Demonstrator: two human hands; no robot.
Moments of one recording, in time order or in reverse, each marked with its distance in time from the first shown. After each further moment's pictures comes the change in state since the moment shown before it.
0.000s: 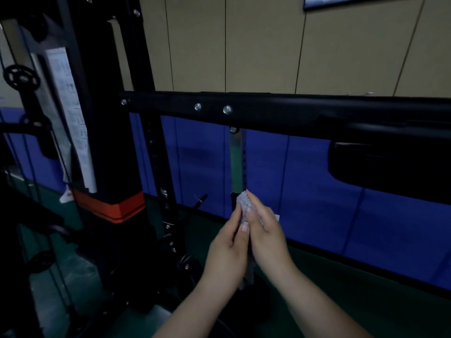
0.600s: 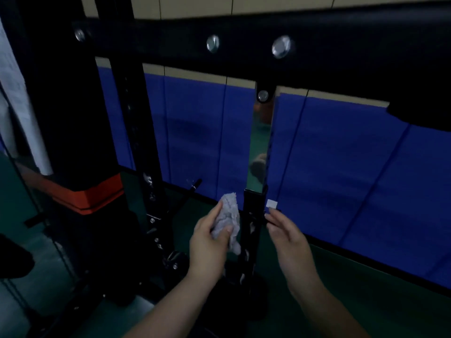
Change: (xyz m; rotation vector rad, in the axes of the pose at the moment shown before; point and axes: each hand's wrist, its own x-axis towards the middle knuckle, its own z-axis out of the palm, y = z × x) left_hand 0.163 -0.187 -0.038 -0.097 0.168 -0.165; right_hand 0.119 0.146 0.014 -0.049 0.129 0.265
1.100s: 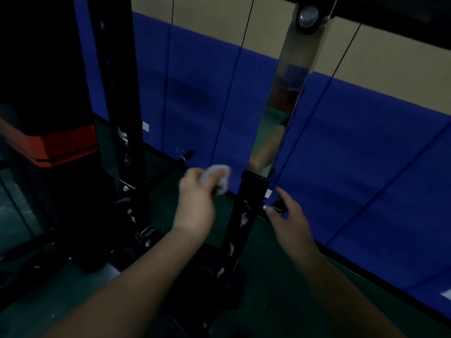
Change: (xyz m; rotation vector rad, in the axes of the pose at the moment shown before) left_hand 0.104 -0.078 0.033 0.436 0.157 0.250; right_hand 0.119 0.078 -0.028 -0.504 -0.065 -0.001
